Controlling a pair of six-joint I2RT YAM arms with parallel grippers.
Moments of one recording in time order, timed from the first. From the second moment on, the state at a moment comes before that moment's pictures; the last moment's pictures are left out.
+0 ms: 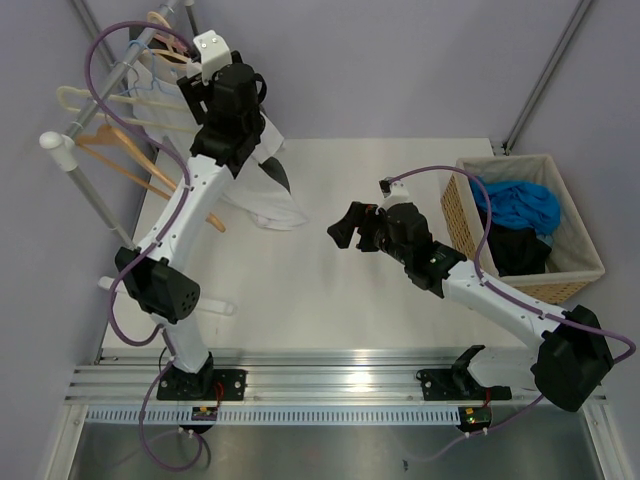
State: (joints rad) left arm -0.40 1.81 2.02 -0.25 -1.01 -0.15; right arm 0.69 1.24 0.85 0.05 0.03 0.64
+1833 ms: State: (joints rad) left arm -0.40 1.93 2.07 -0.23 -0.95 -0.20; right arm 0.71 1.27 0.89 0.00 0.01 0.61
